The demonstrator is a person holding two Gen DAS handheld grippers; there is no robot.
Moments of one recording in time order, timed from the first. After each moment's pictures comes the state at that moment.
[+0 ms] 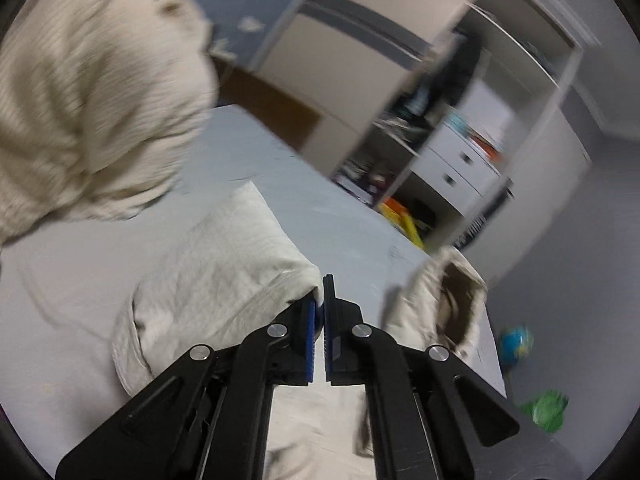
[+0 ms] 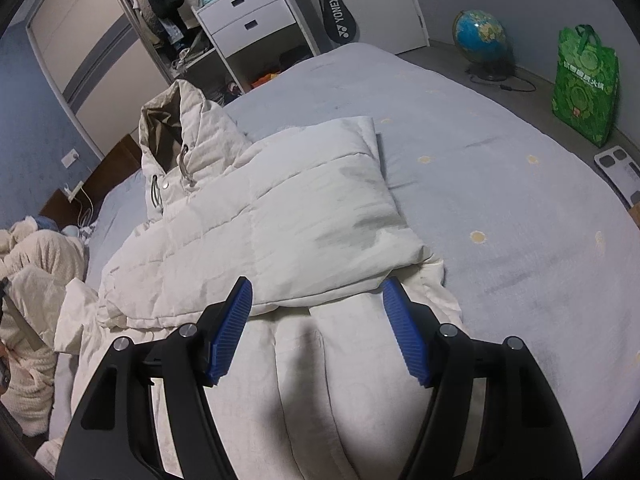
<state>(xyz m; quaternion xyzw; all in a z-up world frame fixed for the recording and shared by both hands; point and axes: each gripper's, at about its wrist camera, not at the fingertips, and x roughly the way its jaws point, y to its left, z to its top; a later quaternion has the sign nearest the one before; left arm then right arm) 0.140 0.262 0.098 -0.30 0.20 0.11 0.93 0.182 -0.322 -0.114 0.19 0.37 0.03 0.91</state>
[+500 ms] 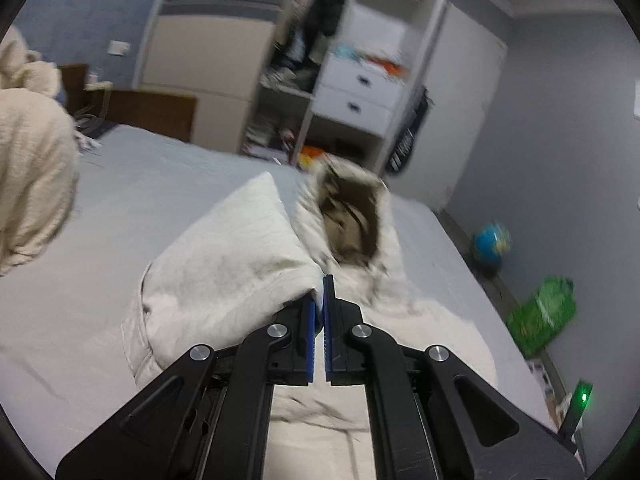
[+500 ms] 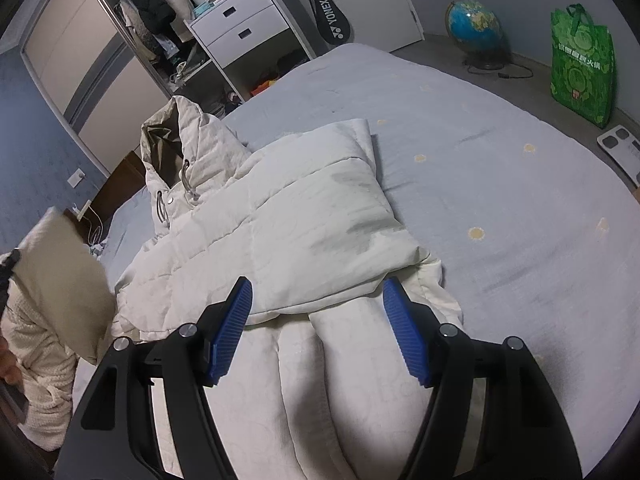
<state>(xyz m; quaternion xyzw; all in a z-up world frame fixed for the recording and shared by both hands) 0.201 0.061 0.084 -0.14 0.26 -0.01 0.95 0.182 -0.333 -0.114 0.23 0.36 0.03 0.90</state>
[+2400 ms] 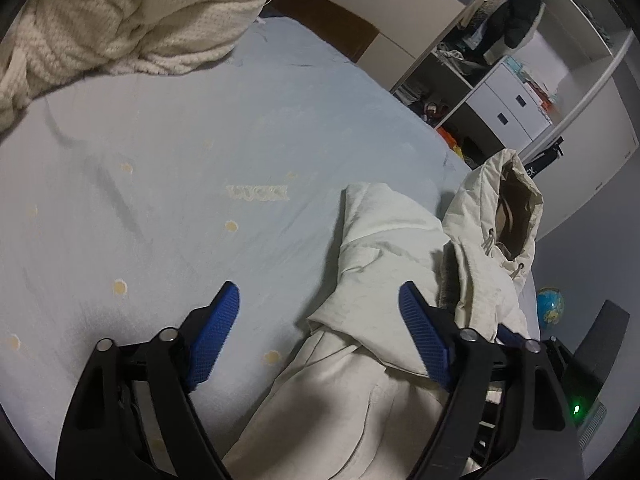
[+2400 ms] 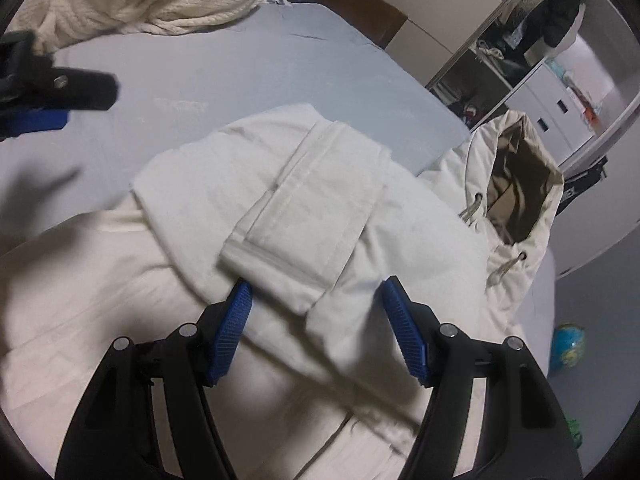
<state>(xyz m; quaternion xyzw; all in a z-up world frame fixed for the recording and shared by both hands) 0.122 0.211 -0.054 -0.35 0.34 0.17 0.86 0.211 0.081 -0.119 -0.39 0.34 0.24 0.82</state>
